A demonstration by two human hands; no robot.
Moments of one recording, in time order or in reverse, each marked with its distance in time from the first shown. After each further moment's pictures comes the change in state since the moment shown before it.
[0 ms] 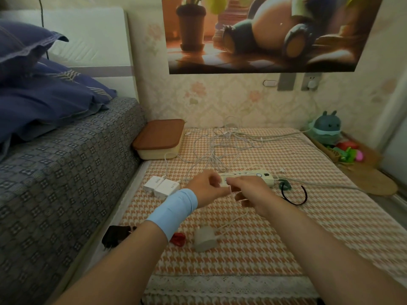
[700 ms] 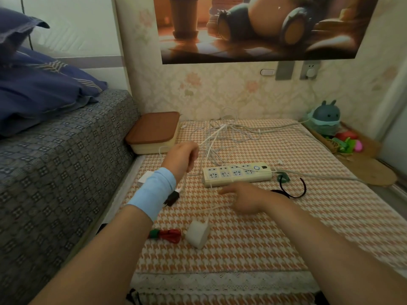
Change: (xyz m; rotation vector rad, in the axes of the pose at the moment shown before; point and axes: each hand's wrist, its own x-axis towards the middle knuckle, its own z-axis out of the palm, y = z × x) left_hand 0.027 -0.001 -0.040 -0.521 0.239 0.051; right_hand 0.027 0.026 -0.013 -1.025 -0.333 -0.224
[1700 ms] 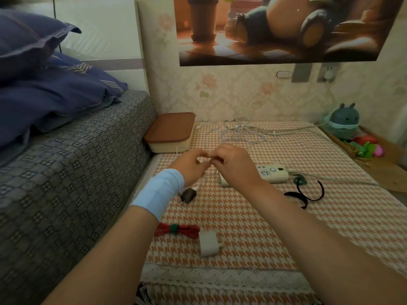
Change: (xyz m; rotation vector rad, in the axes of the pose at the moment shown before) left_hand -0.025 0.003 -0.035 0.759 -0.114 -0.013; right_hand 0.028 -0.082 -0.014 0.061 0.902 -0.609
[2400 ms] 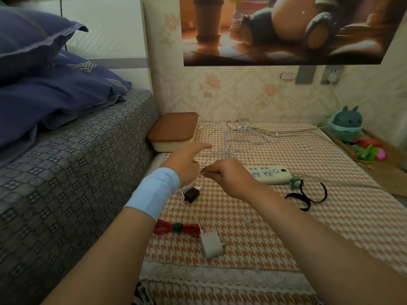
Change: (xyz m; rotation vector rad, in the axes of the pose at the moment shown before) left_hand -0.007 -0.014 -0.016 0.024 0.115 0.218; right_hand -0.007 -0.010 0.008 0.118 -0.416 0.137
